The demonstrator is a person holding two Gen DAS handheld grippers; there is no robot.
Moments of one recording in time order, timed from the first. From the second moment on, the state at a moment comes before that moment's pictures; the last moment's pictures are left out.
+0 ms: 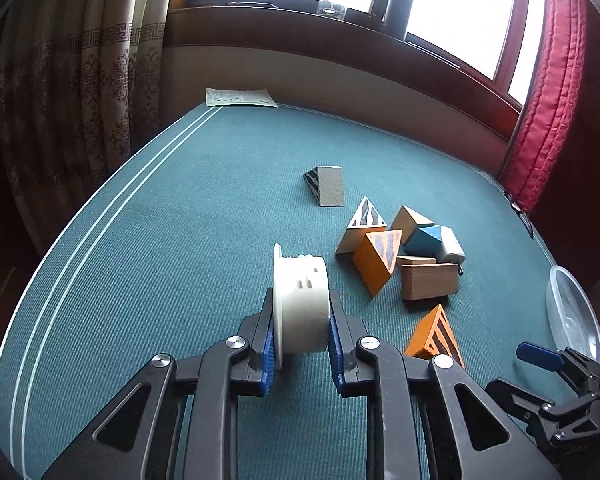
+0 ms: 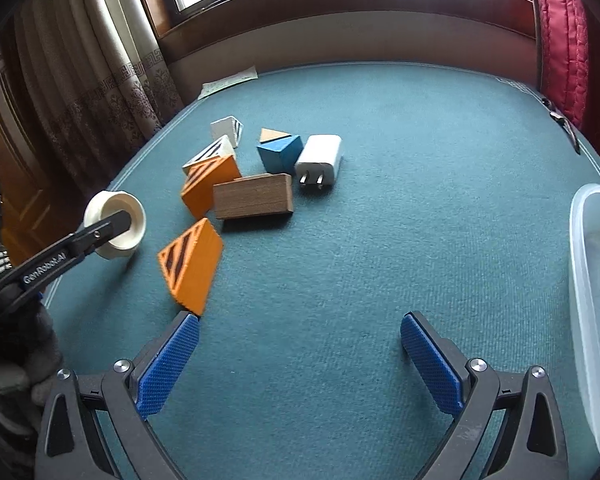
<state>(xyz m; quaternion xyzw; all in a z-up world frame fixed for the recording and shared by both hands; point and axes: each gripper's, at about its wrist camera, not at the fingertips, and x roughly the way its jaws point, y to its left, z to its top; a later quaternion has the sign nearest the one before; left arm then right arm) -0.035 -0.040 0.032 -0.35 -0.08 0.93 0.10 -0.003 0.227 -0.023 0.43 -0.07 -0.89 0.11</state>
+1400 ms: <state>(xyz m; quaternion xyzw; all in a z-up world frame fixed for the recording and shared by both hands) -0.027 -0.024 0.037 -0.36 -0.07 0.93 0.10 -0.019 0.187 -0.016 0.42 -0.06 -0.90 0.11</state>
